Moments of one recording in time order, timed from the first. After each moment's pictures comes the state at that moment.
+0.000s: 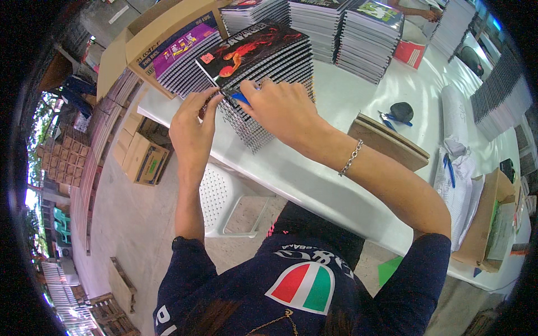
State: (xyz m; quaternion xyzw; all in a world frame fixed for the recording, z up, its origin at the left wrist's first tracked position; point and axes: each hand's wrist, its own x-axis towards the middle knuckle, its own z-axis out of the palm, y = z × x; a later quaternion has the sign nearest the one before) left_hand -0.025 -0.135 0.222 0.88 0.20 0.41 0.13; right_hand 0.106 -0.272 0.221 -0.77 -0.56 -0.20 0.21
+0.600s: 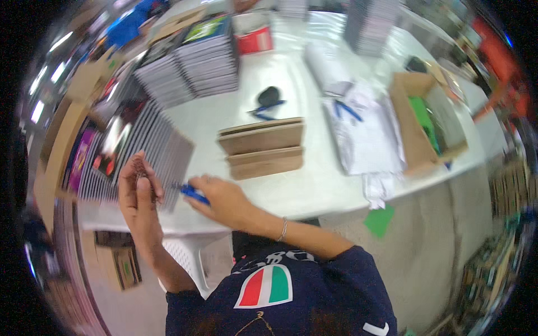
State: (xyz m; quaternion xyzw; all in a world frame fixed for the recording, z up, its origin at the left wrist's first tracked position) left_hand -0.006 -0.222 0.237 0.71 -0.06 0.23 0.66; right_hand 0.046 -0.374 0.142 -0.78 -0.35 -0.04 0.51
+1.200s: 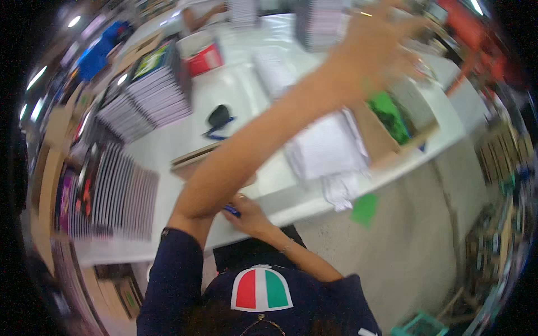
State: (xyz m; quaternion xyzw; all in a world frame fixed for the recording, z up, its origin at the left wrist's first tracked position) left_hand 0.185 -0.628 0.322 0.52 -0.52 0.49 0.48; right_hand 0.045 -0.482 0.025 -0.79 -0.21 -0.10 0.56
